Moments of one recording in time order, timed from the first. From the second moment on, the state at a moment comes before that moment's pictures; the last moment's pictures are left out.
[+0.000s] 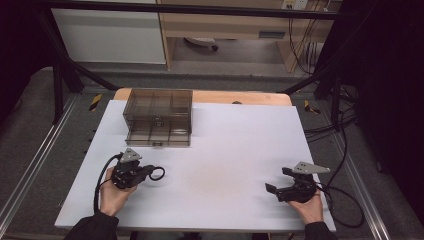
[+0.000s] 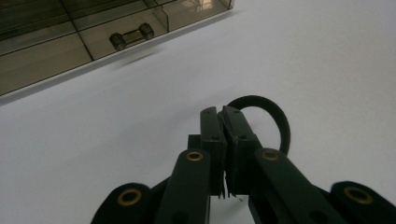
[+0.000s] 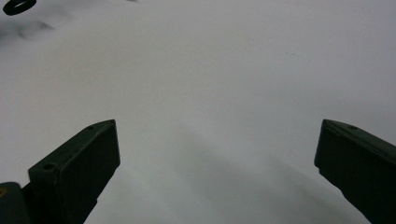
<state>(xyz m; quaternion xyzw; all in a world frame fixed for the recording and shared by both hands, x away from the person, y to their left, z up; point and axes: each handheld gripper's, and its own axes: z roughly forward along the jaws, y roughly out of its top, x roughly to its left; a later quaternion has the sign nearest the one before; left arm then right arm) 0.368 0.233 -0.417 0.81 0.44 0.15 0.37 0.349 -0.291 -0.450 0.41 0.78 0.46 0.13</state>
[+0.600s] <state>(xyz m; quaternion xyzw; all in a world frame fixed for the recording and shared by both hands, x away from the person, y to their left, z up) 0.377 0.246 -0.415 0.80 0.45 0.16 0.37 0.350 -0.291 -0.450 0.41 0.78 0.46 0.13</state>
